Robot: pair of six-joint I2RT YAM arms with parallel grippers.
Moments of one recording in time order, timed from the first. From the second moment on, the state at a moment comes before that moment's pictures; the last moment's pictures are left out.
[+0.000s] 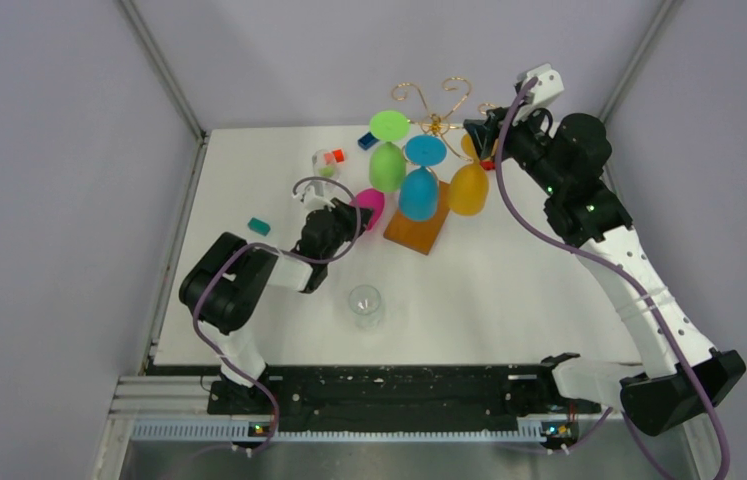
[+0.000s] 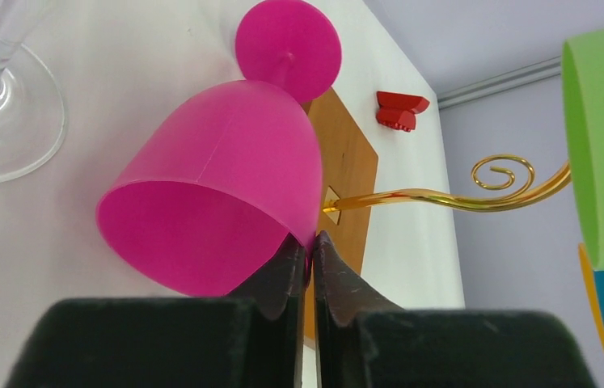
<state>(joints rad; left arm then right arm) -0.49 1.79 0.66 0.94 -0.07 -1.02 0.37 1.18 1.33 -0.10 -0.15 -0.02</state>
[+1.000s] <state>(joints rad) -0.49 1.36 0.60 0.49 0.01 -0.76 0.37 1.13 1.27 -0.05 -0.10 -0.03</state>
